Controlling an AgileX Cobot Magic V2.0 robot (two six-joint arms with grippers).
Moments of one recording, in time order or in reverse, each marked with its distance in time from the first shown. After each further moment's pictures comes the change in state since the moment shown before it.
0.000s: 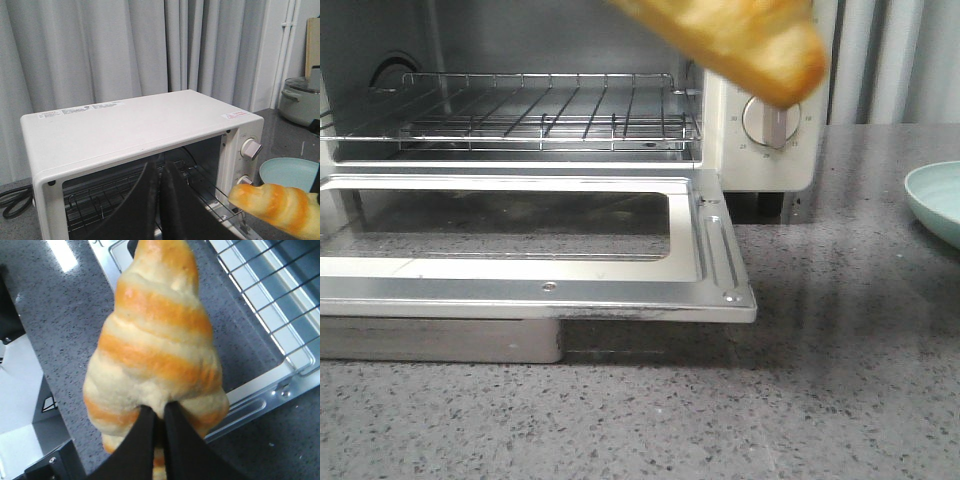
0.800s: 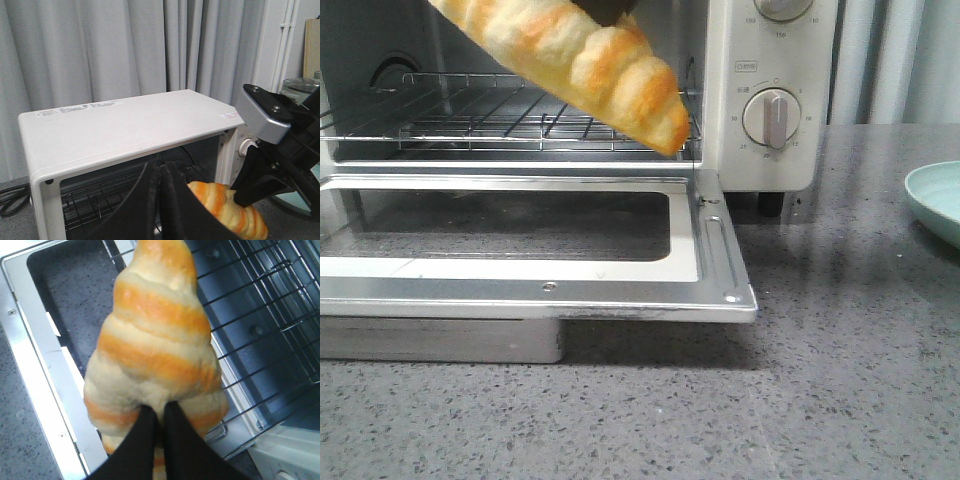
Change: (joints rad) left arm 0.000 0.000 0.000 -0.013 0.000 0.000; right arm 0.100 0.204 -0.088 -0.332 -0.188 0.044
